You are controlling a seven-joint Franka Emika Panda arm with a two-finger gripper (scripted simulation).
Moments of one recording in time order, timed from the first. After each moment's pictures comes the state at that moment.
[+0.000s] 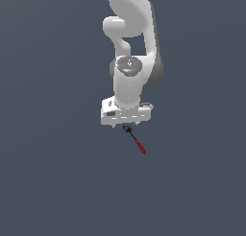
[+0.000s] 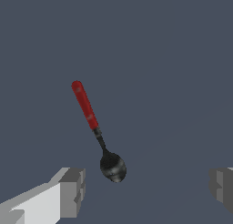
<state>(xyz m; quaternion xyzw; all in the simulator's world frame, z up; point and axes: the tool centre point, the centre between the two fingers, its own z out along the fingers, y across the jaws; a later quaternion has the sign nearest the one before) 0.001 0.009 0.145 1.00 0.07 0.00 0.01</state>
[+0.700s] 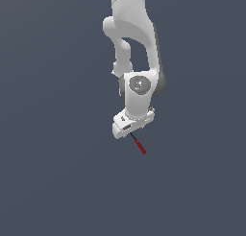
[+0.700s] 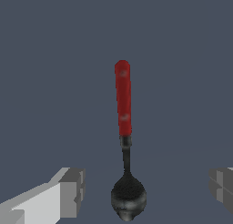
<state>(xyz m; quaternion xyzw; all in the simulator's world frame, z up) -0.003 0.048 0.080 0.97 0.26 0.00 0.01</state>
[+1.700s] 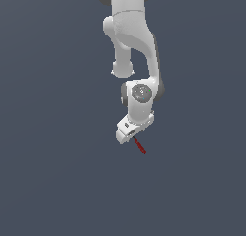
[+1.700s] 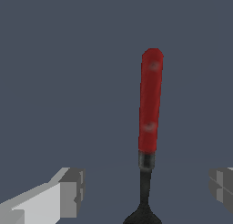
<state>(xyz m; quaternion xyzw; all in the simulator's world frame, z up) -0.007 0.062 0.042 0.95 0.31 0.00 0.00</state>
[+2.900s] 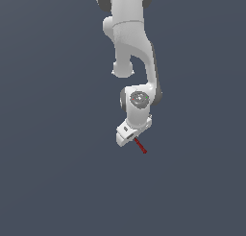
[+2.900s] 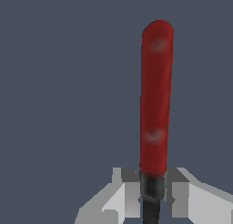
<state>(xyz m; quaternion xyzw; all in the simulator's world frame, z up) -0.005 0.058 0.013 0.95 0.31 0.00 0.00</state>
